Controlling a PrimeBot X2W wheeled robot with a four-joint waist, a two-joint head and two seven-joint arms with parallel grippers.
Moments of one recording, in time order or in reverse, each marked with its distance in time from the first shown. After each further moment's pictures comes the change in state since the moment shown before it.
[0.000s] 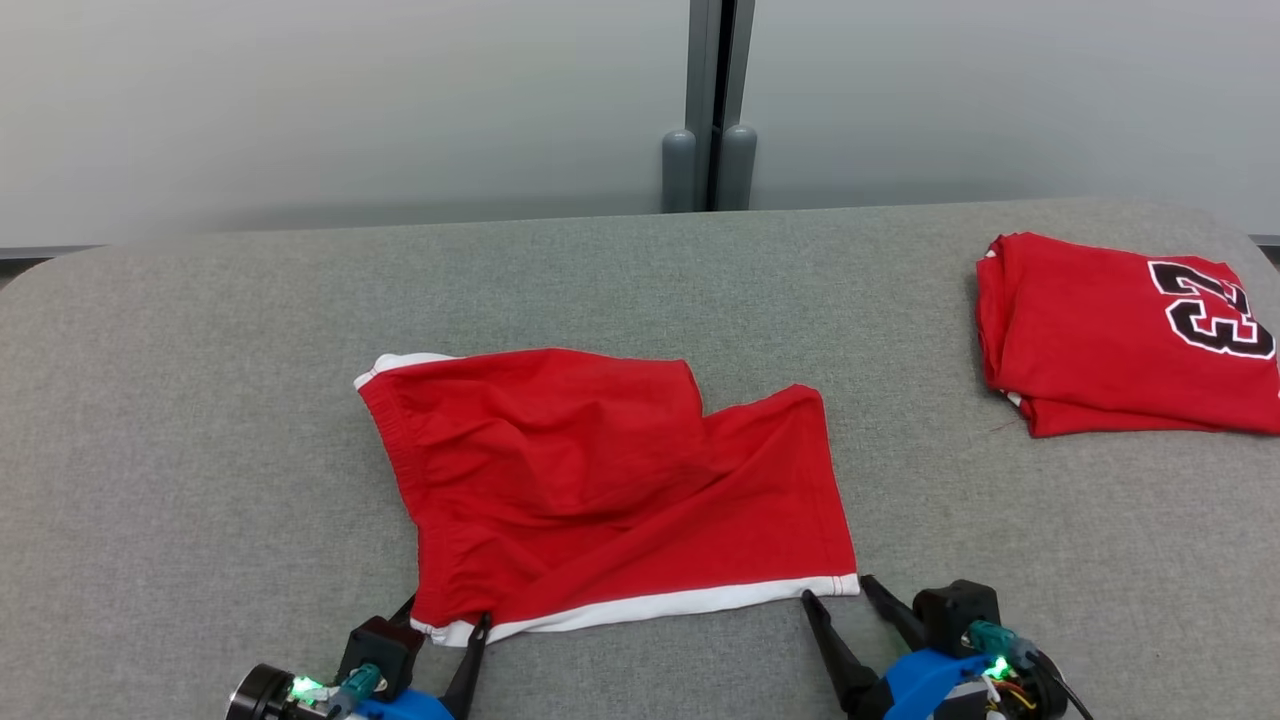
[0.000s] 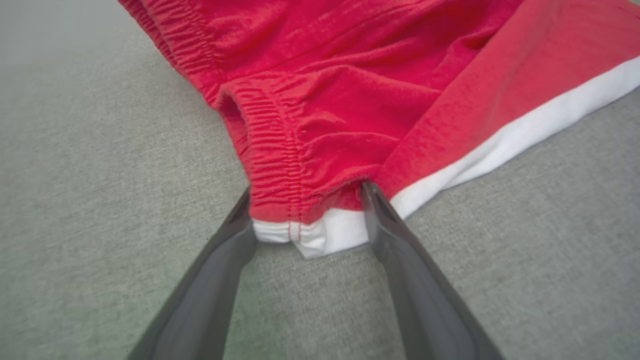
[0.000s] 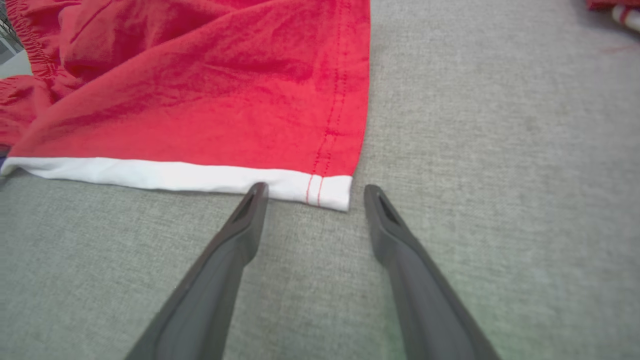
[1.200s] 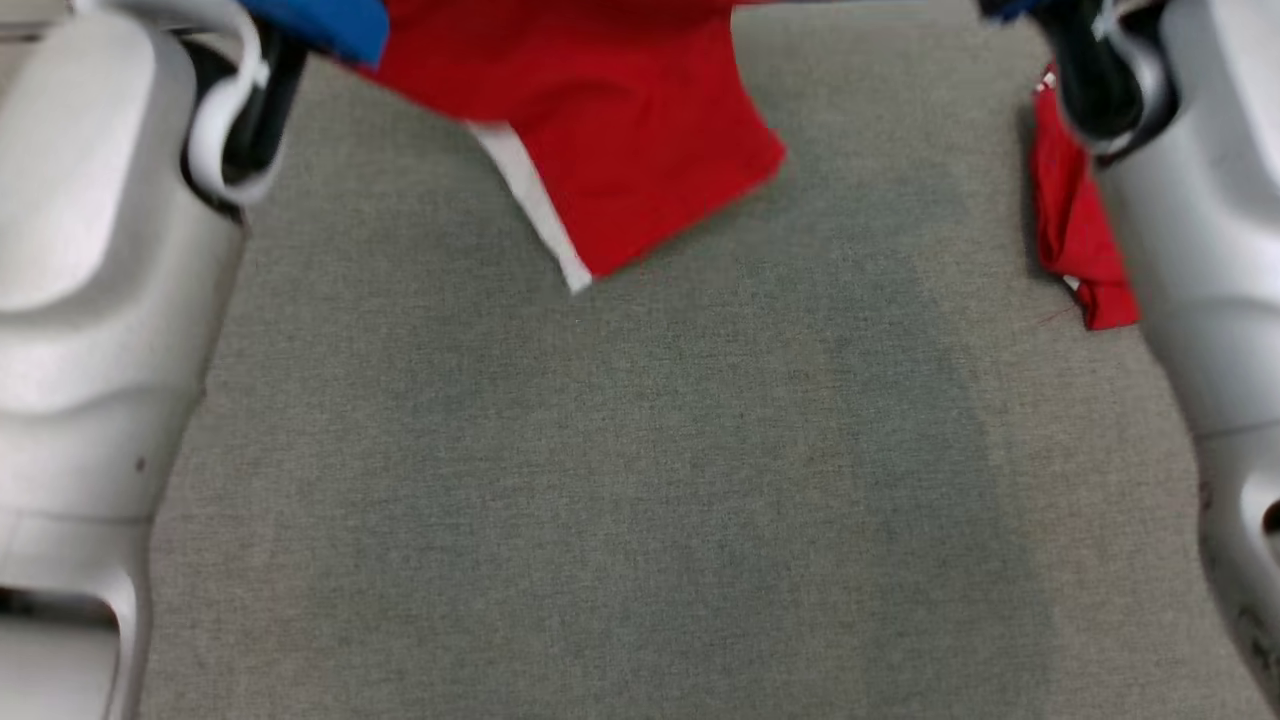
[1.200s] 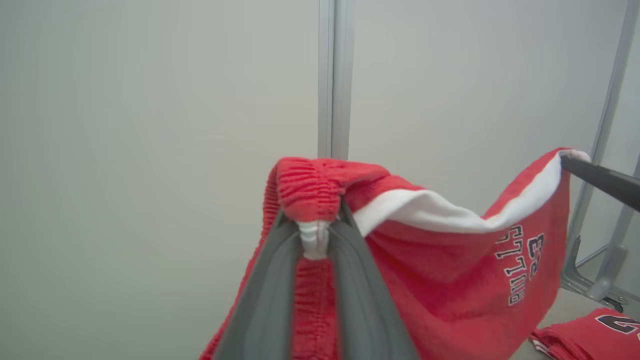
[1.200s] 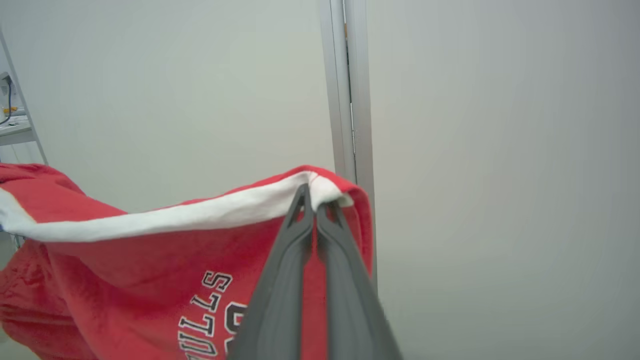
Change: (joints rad) left arm -0.931 0.091 -0.046 -0.248 -0.417 0.000 0.140; right arm -0.977 -0.109 -0.053 -0.062 0.207 0.000 0.063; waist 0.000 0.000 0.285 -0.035
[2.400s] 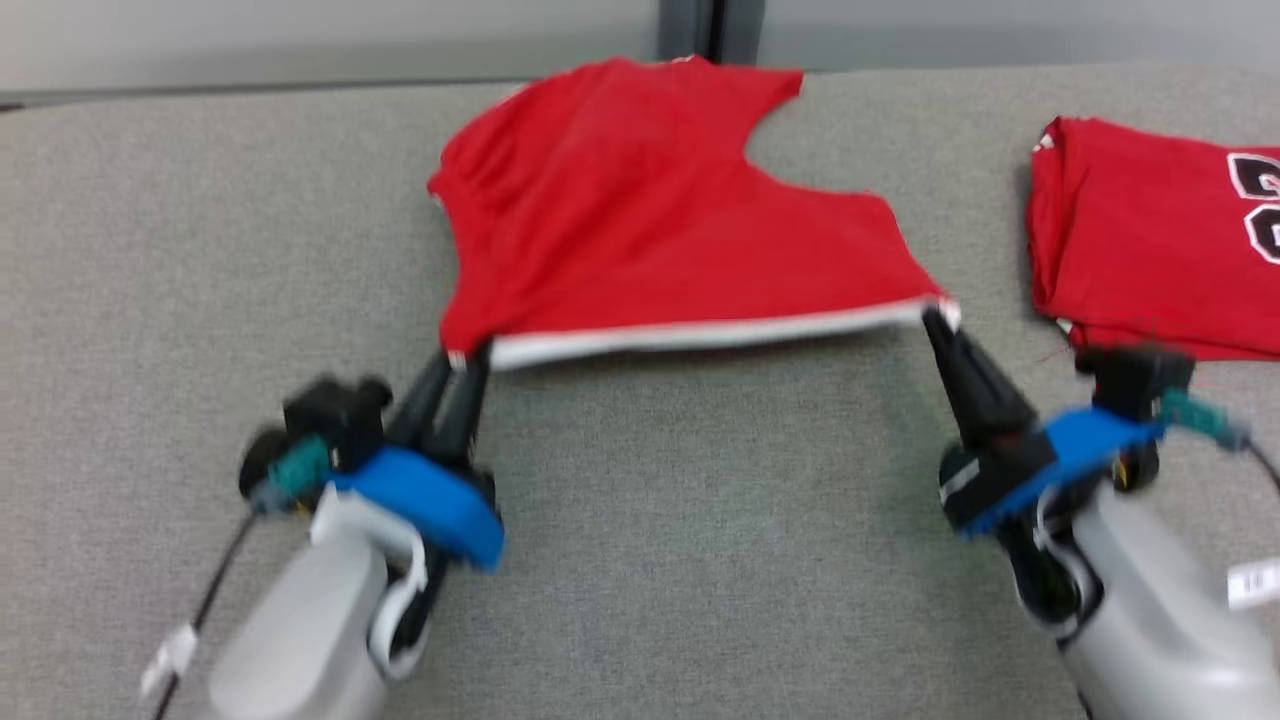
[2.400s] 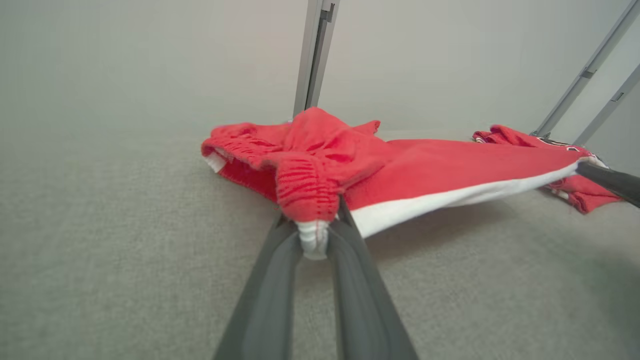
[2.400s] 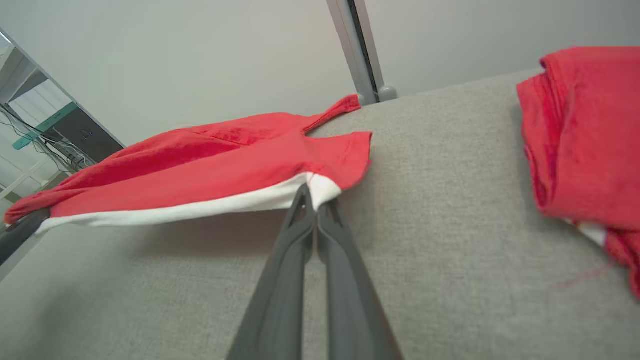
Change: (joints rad) left arm 0.626 -0.036 -0.097 -0.010 -0.016 0.043 -0.156; right arm 0.681 -0.151 0.219 -0.166 0.353 0.000 -0.076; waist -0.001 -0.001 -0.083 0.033
